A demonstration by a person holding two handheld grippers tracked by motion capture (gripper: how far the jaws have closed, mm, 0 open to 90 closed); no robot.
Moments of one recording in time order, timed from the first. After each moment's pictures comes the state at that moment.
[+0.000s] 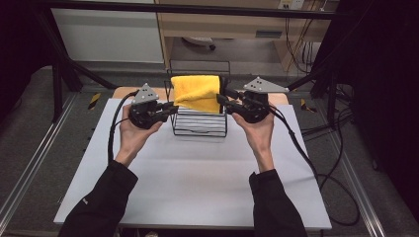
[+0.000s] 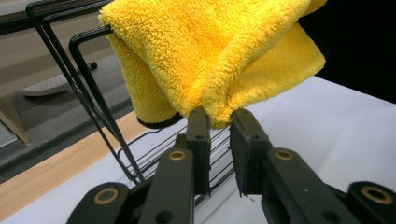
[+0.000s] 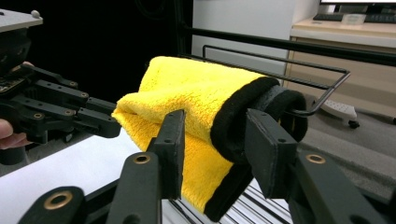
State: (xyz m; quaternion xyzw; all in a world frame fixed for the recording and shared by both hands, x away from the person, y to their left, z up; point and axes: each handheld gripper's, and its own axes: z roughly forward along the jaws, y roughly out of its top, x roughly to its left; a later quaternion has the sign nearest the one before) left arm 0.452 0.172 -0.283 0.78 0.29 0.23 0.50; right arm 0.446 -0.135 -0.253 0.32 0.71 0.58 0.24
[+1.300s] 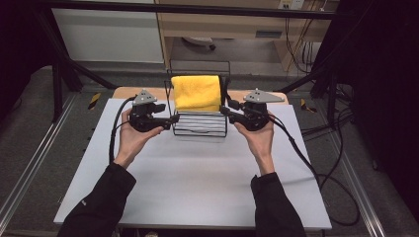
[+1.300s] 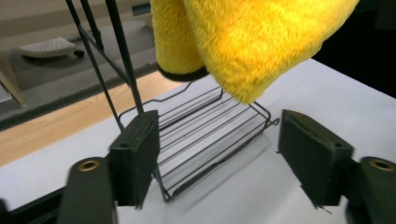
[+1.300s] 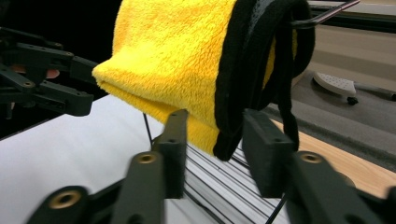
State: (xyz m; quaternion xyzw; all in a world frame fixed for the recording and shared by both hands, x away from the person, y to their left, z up) left arm 0.460 0.180 -0.307 0.78 0.36 0.20 0.48; right arm 0.453 -0.146 -0.293 0.34 0.73 0.55 0.22
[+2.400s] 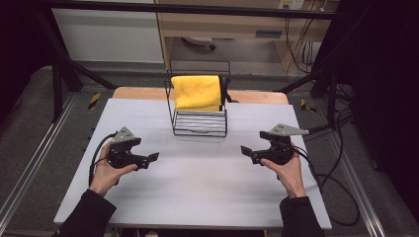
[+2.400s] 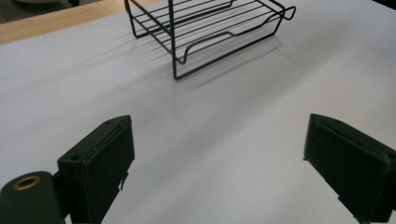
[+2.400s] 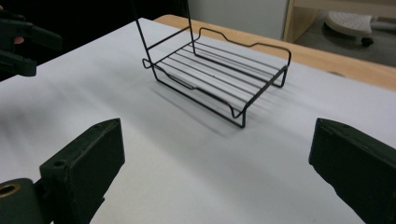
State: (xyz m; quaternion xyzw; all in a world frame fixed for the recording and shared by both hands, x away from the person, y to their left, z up) left arm 0.401 0.246 -0.387 0.80 0.38 0.17 0.43; right arm 0.404 -0.220 -0.362 0.38 0.76 0.50 0.16
